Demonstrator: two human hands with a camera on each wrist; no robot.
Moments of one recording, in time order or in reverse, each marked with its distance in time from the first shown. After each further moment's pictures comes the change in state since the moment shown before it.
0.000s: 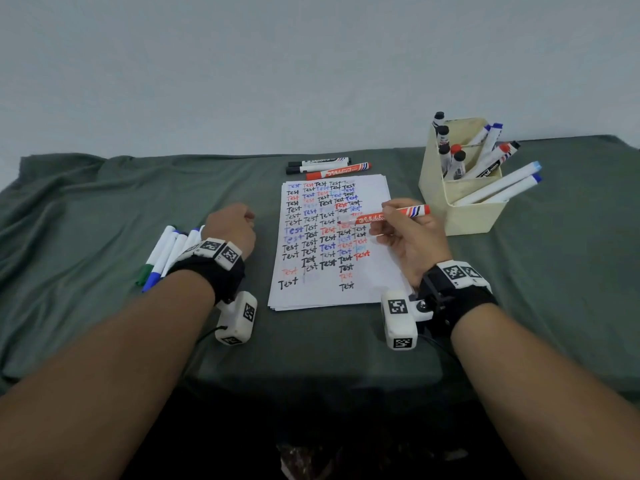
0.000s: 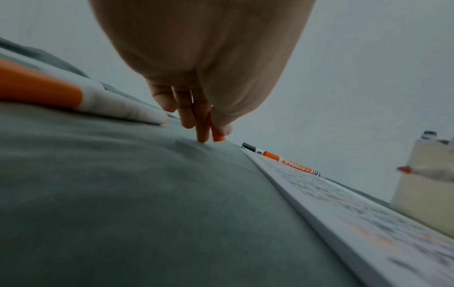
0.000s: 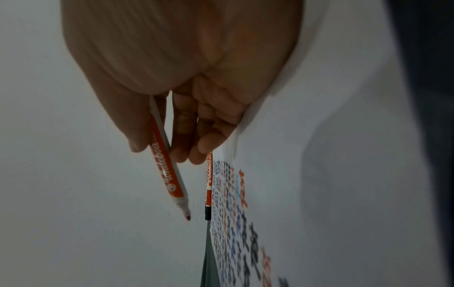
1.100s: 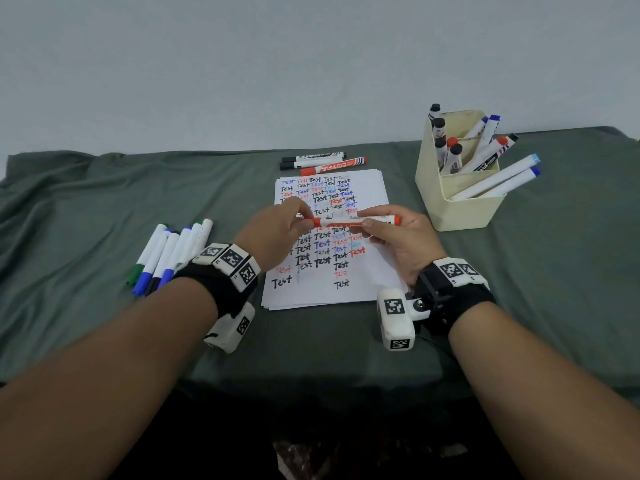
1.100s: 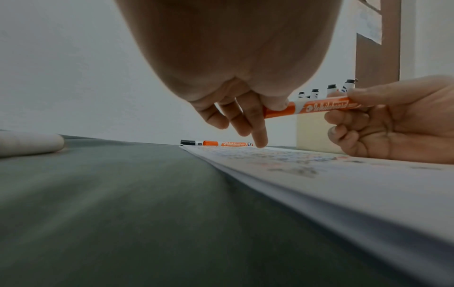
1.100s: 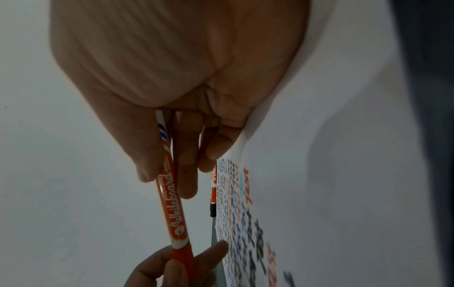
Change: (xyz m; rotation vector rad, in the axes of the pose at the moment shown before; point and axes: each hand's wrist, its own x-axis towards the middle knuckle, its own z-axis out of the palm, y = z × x) left_hand -0.043 0.052 0.006 -0.108 -0.199 0.568; right_hand -0.002 0.006 -0.007 -0.140 -0.220 -0.014
